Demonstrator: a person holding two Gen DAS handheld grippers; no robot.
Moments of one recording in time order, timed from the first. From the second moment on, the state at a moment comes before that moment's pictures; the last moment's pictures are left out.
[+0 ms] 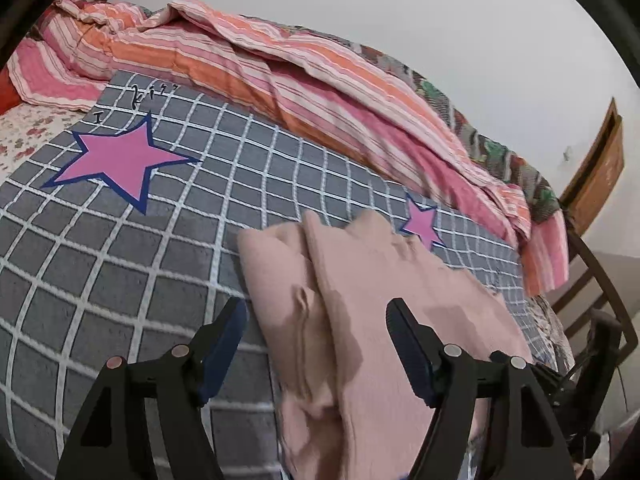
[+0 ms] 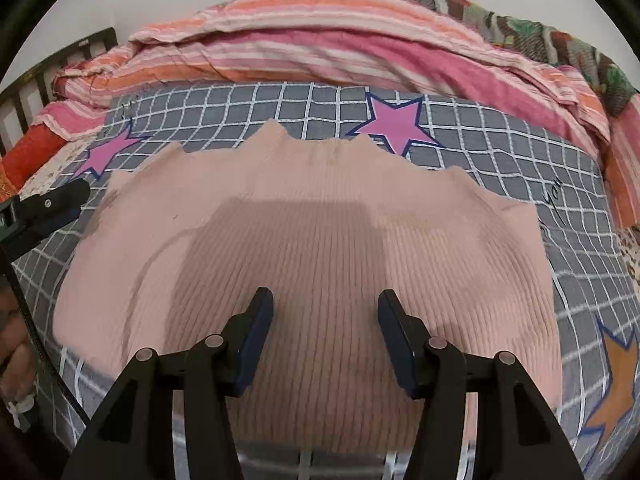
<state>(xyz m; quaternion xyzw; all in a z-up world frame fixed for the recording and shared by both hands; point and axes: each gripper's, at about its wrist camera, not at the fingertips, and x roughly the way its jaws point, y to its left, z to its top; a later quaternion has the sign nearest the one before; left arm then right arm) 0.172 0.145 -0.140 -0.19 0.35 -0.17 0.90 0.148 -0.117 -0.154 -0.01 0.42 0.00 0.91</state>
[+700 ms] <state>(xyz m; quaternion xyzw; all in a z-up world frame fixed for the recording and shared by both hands) 0.091 0.130 -0.188 -0.23 0.37 -0.22 0.87 0.103 -0.183 -0.121 0.07 0.33 0.04 0.94</state>
